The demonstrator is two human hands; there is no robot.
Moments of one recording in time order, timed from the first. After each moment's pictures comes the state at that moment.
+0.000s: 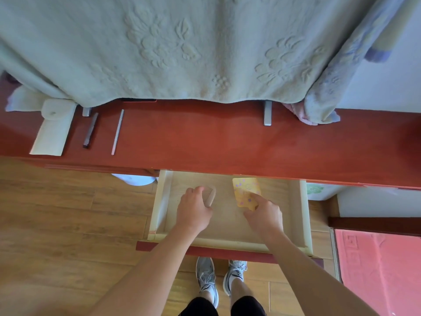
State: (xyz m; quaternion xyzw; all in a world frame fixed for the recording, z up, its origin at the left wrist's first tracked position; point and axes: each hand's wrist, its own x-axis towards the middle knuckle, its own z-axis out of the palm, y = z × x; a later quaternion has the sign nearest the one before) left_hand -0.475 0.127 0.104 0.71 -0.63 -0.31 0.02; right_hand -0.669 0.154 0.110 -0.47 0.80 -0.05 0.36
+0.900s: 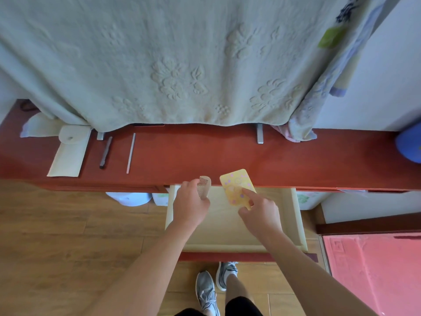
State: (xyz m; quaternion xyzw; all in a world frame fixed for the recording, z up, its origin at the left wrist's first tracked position) left_hand -0.442 0.101 0.179 0.70 -0.63 -0.30 0.13; right_hand -0.625 0.154 0.210 -0.53 0.79 -0.13 0.29
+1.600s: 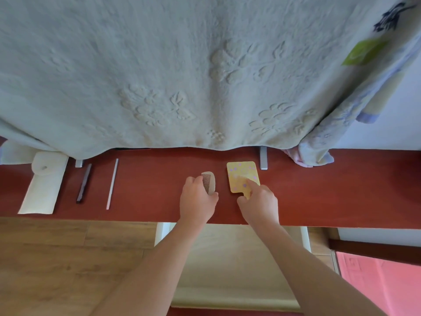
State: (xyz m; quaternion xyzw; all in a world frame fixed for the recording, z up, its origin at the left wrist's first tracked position) left_hand -0.506 -0.016 0.166 0.73 -0.62 -0.27 0.12; right_hand -0.660 0.015 0.178 -0.51 0.81 -0.13 0.28
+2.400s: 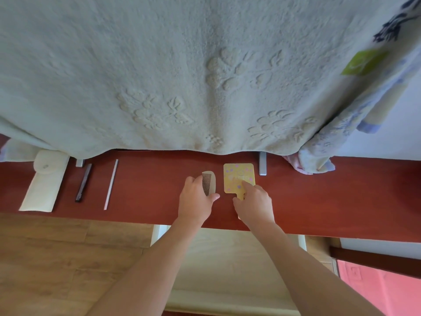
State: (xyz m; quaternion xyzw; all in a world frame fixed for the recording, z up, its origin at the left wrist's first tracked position) left_hand -0.511 -0.027 0.165 0.72 -0.62 -0.28 0.12; right_hand -0.667 -0.002 0.172 -0.55 0.78 -0.10 0.30
